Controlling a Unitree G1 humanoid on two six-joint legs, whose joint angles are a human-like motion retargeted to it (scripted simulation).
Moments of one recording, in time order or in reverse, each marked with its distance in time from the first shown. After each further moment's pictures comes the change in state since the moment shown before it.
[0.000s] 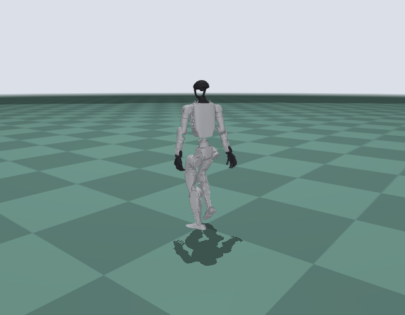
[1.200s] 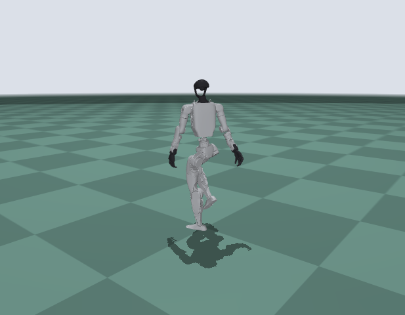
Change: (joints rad) left arm -0.044 0.065 -0.007 -0.146 0.095 -0.006 0.042; right arm 0.097 -0.045 0.003 0.092 0.074 0.135 0.056; waist -0.133 0.042 0.021; left_leg 0.047 0.090 0.009 -0.055 0.008 -0.015; right_leg -0.233 0.036 0.047 0.363 -0.130 0.000
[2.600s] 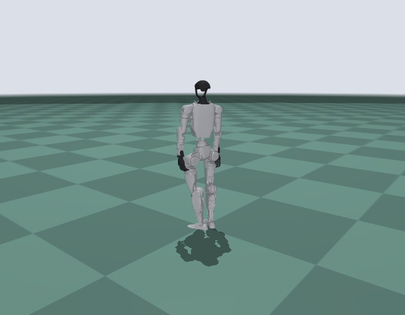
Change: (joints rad) left arm 0.191 -0.085 0.006 0.254 0.073 0.025 -0.085; right arm -0.186 0.172 0.184 -0.273 -0.168 -0.175 0.066; waist 0.124 -0.064 -0.228; left_leg 0.030 -0.157 0.096 -0.084 -0.025 -0.018; right_leg 0.729 0.056 -0.065 -1.481 -0.049 -0.077
